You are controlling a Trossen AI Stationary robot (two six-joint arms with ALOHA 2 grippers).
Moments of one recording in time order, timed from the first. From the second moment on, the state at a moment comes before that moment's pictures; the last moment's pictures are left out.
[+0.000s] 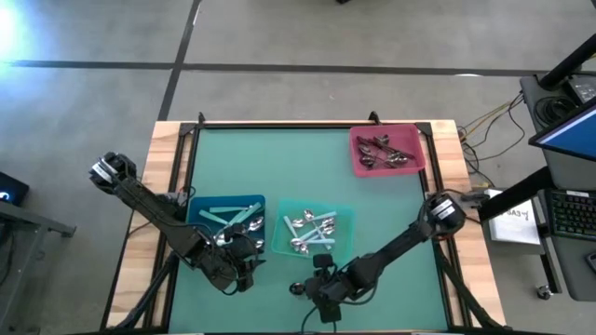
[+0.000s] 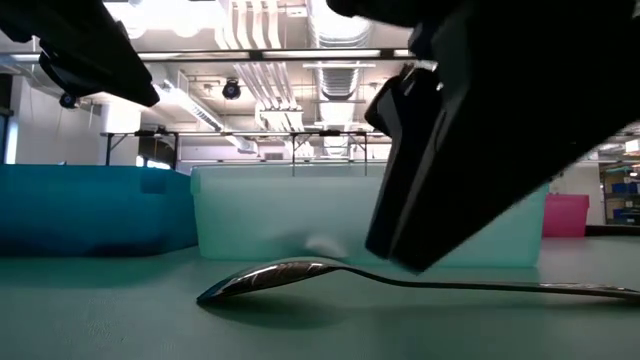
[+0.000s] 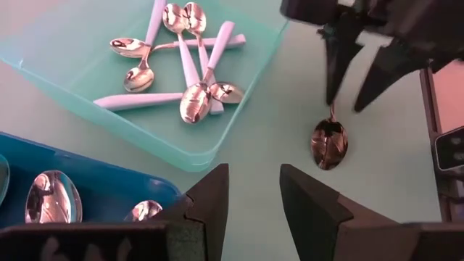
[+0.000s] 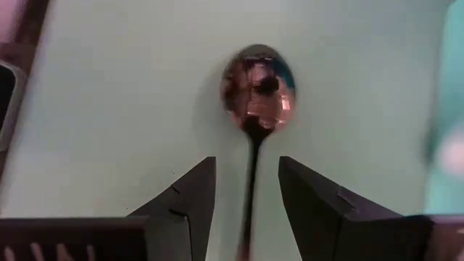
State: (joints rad) left arm -0.70 1.44 0.85 -0.31 -0.59 -0.87; right arm 0.57 2.09 1.45 -0.37 0.19 0.41
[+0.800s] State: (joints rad) left arm -0.70 1.44 0.85 -0.31 -0.59 -0.87; right arm 0.57 2.15 1.45 -0.35 0.31 0.43
